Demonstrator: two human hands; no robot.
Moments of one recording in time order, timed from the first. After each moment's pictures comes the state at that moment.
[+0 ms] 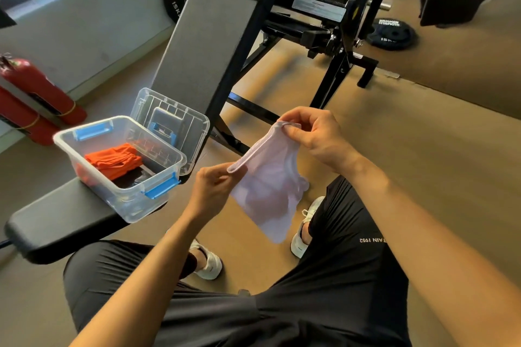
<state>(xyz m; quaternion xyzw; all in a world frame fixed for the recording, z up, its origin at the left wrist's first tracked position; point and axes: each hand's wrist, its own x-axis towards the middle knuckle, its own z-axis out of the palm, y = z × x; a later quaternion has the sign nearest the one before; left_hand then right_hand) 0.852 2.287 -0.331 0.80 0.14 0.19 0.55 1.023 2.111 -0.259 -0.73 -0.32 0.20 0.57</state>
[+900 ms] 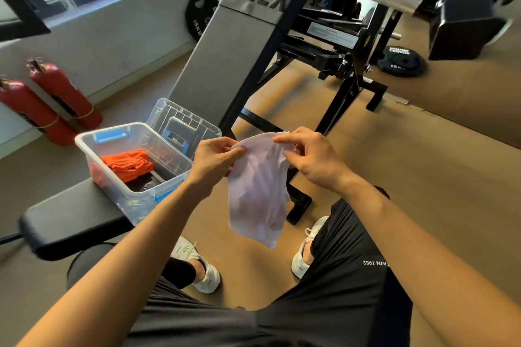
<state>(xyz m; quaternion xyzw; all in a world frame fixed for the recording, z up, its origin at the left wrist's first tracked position) 0.892 2.325 -0.287 0.73 0.31 0.14 0.59 1.012 2.127 -0.253 -0.80 -0.41 0.15 0.42</state>
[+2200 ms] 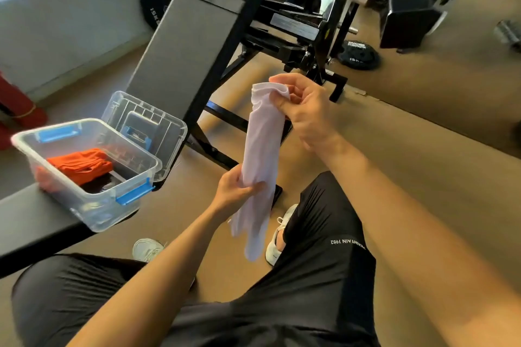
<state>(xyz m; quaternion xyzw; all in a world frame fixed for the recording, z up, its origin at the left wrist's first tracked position) 0.907 2.245 -0.383 0.75 0.18 0.05 0.63 1.040 2.117 -0.220 -0.68 -0.33 0.09 0.65</state>
